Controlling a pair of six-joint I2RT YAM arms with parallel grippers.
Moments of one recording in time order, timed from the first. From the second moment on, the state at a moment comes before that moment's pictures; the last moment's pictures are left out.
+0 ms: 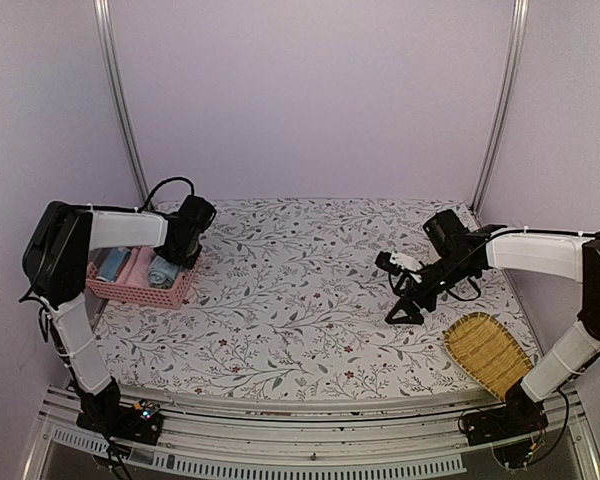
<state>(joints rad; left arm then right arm) -0.38 1.86 1.21 -0.43 -0.76 0.00 0.47 1.55 0.97 -0.57 -0.53 -0.59</state>
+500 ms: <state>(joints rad) -0.33 1.85 1.21 -0.40 -0.53 -0.07 0.47 1.57 0.97 -0.58 -0.53 -0.59</state>
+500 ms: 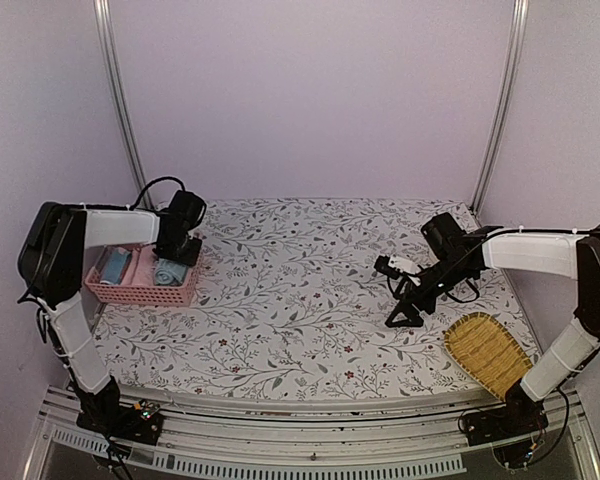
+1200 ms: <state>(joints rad) -0.23 1.55 1.11 -0.33 -0.06 -0.14 0.47 1.60 0.97 -0.59 -0.53 -0.59</state>
